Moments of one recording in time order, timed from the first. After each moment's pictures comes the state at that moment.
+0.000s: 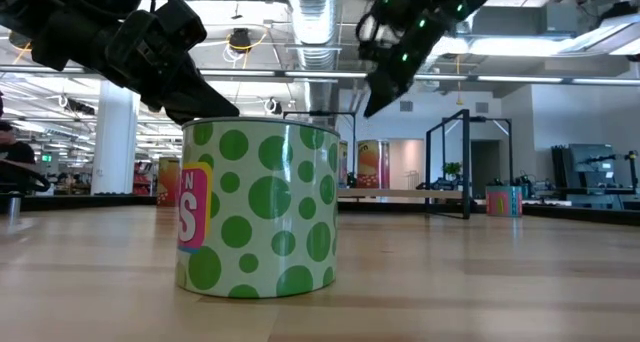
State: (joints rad) left arm -0.12 1.16 0.34 0.43 -0.19 -0.15; right arm -0.51 1.63 1.33 -0.40 0.26 -0.31
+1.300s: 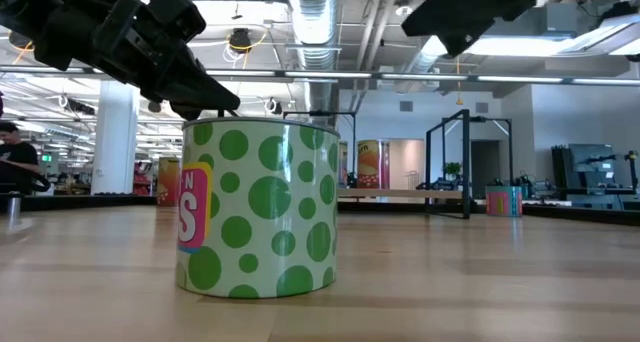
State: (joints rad) left arm -0.13 1.16 0.34 0.47 -0.12 -0.11; right arm 0.43 1.42 0.83 0.06 0.27 0.20
